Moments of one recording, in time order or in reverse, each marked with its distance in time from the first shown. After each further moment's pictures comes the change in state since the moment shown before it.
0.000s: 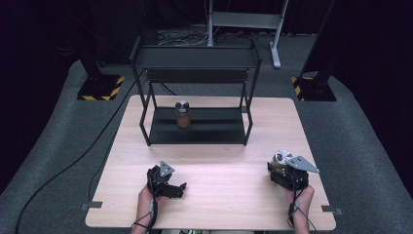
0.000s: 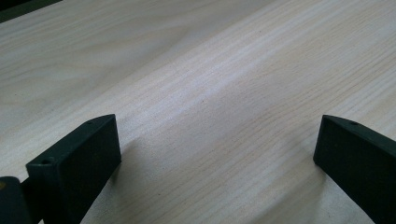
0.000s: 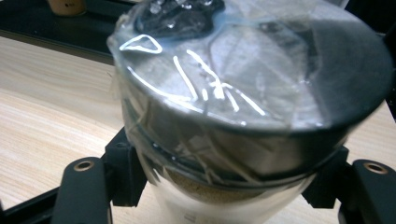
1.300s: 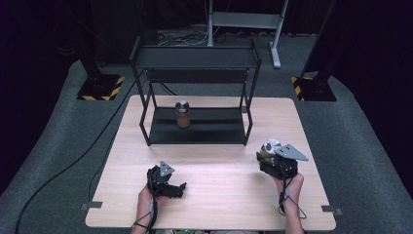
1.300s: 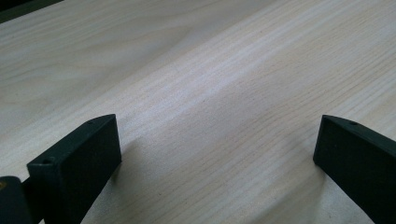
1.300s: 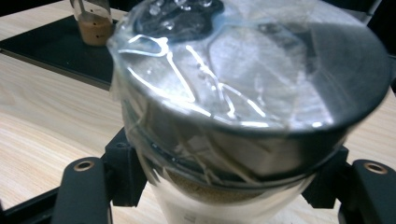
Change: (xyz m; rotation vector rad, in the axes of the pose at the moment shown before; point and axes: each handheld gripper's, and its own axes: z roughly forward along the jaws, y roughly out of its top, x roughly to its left) left arm 0.000 0.000 0.000 -0.002 0.002 -0.002; right arm 0.015 0.031 0.018 -0.048 0.057 -0.041
